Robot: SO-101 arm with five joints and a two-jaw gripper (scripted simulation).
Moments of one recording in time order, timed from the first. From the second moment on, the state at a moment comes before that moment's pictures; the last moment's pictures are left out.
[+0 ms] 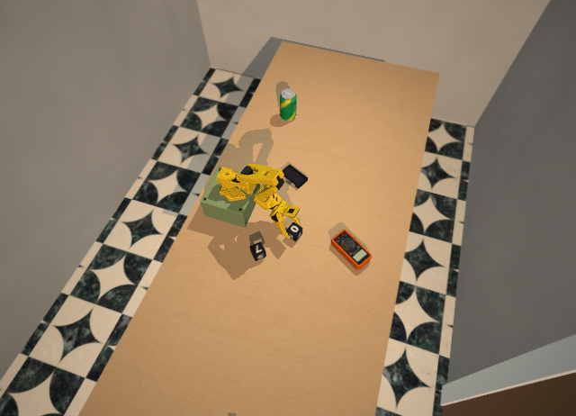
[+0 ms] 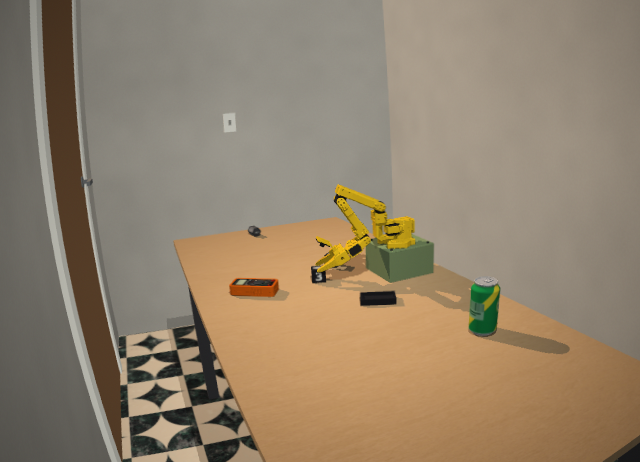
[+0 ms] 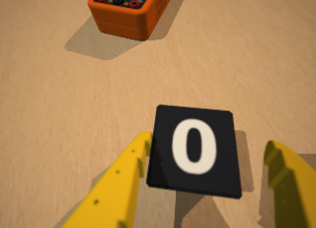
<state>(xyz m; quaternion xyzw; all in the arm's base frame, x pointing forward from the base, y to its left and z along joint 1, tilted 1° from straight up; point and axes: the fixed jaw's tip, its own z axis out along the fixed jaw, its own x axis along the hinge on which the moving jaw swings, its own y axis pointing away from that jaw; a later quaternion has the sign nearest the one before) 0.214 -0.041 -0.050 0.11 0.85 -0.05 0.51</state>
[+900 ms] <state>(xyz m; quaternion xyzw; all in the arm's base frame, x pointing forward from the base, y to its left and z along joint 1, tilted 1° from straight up) 0.203 -0.038 -0.042 0.11 0.86 -0.05 0.49</state>
